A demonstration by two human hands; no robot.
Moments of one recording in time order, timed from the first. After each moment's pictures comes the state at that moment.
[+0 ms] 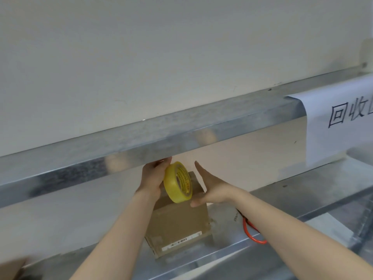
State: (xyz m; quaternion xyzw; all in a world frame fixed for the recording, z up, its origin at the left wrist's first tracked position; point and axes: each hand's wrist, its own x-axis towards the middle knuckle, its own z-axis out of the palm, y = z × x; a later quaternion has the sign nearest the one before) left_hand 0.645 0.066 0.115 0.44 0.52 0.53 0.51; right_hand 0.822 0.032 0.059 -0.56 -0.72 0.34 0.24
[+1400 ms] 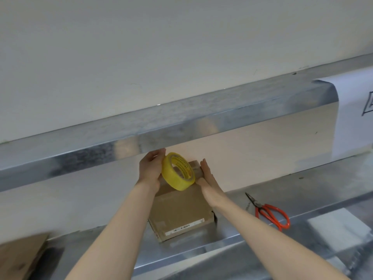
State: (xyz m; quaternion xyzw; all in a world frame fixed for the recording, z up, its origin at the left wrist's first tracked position) left_hand 0.605 0.064 0.106 0.39 0.55 0.57 0.48; right_hand 0.755 0.033 0.006 -0.55 -0.56 0.45 0.44
